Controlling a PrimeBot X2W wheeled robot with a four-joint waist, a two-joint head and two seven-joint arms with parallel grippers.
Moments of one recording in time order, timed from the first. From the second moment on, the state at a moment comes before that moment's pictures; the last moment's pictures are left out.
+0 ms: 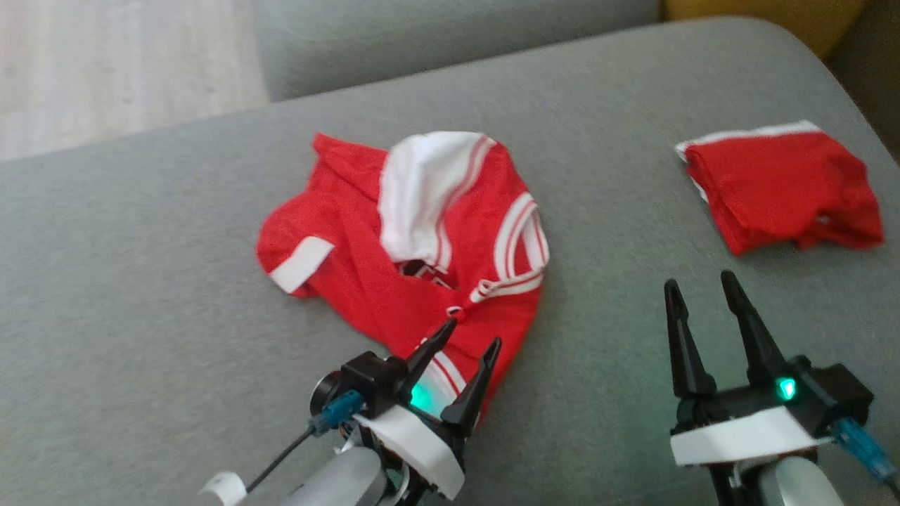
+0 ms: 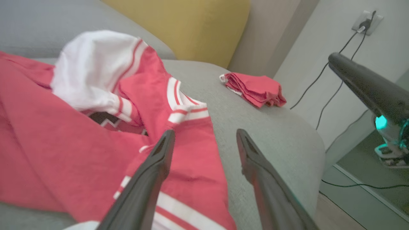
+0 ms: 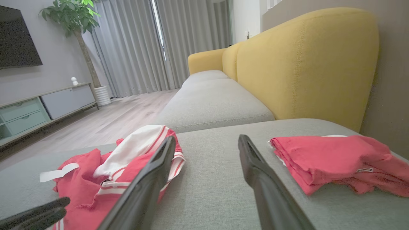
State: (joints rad) left arm -0.35 0.09 -0.85 0.51 -0.63 -0.12 -0.22; right arm 0.04 -0.07 0.12 0.08 0.19 0.13 -0.26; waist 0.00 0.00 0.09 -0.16
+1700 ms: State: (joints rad) left arm 0.15 0.06 -0.26 0.14 -0.22 -0.06 -0.25; right arm 0.24 -0.04 0.05 0.10 0.18 0.13 -0.26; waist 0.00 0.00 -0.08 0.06
